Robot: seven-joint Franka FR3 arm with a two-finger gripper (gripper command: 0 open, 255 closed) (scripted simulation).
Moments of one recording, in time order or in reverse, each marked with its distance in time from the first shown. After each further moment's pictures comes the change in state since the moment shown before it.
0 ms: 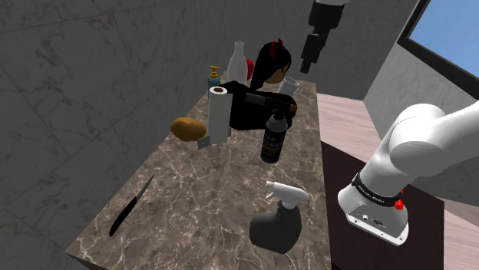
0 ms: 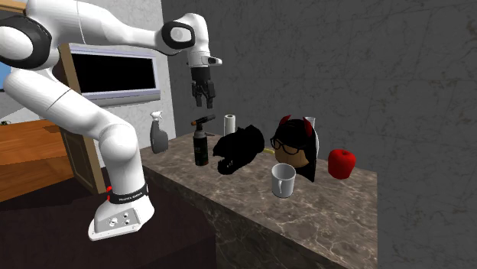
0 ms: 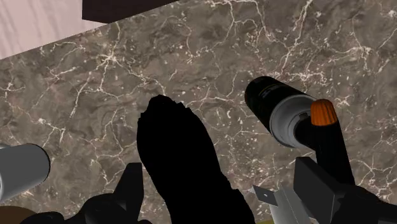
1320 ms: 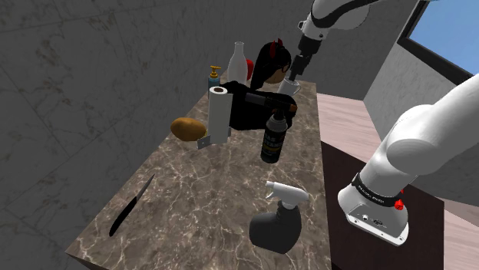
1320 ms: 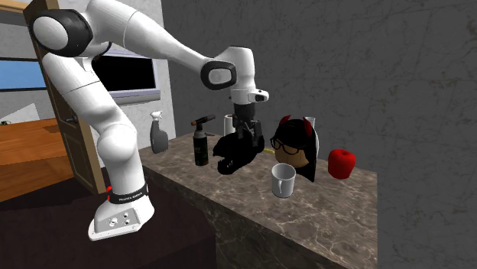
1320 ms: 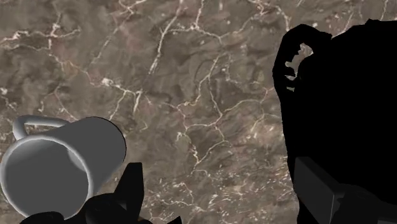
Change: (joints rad) arm -0.076 0.400 -0.371 -0.009 0.005 0.497 -0.358
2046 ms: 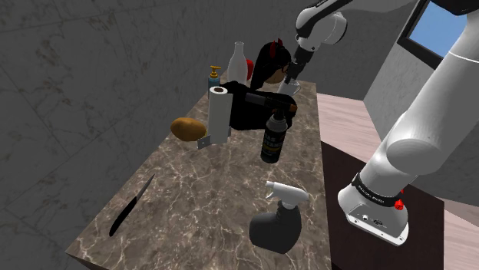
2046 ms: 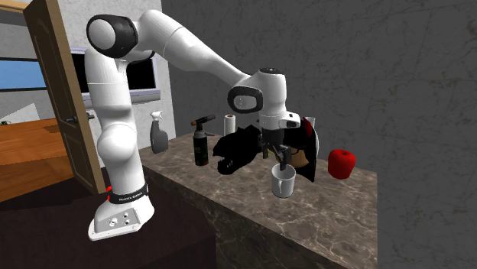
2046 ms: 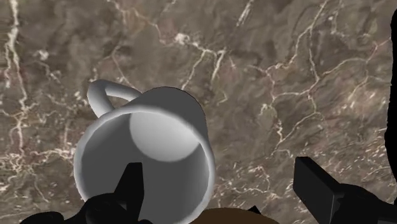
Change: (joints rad) arm 0.004 0.381 -0.165 0.199 0.294 0.144 -0.327
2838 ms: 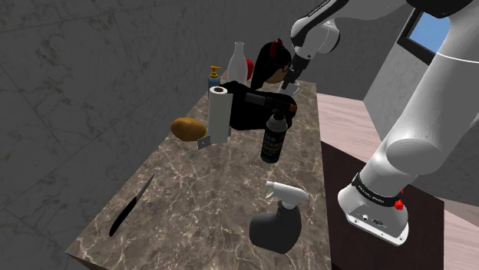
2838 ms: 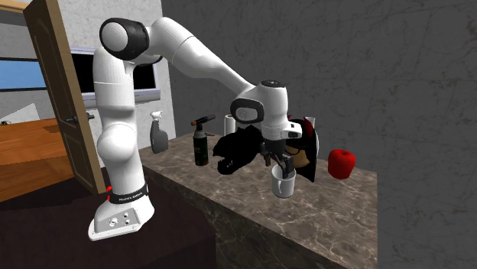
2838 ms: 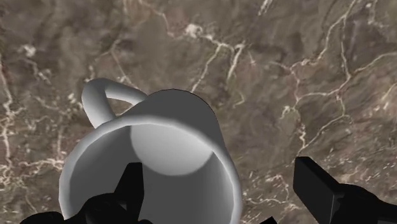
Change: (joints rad) arm -0.004 0.083 0.006 -0.007 0.092 0.086 -0.067
